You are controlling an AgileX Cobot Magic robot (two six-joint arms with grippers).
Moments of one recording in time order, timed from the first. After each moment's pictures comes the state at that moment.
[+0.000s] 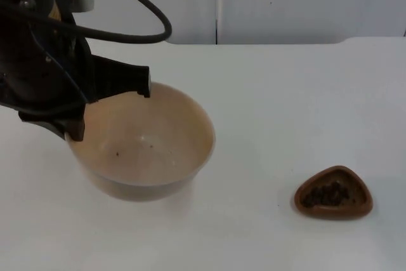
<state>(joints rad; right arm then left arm) 0.03 0.76 -0.65 0.36 0.86 -0.33 -0.58 1.55 -0.96 0.27 0.84 -0.81</state>
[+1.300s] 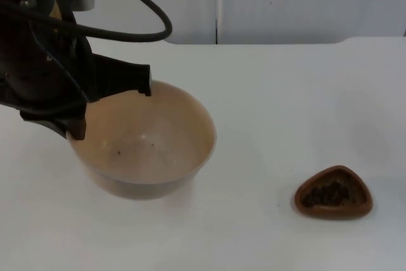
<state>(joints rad) 0.32 1.33 -0.99 0.03 0.86 0.15 -0.58 1.55 -0.96 0.27 0.83 -0.81</state>
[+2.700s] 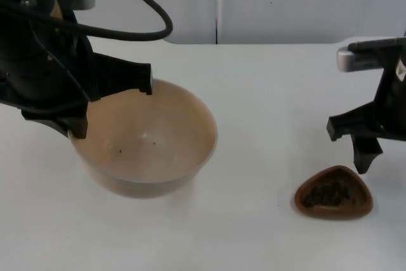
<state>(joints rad) 0.47 1.89 -1.09 -0.23 0.75 0.52 -0.58 1.55 -0.96 0.27 0.82 -0.81</state>
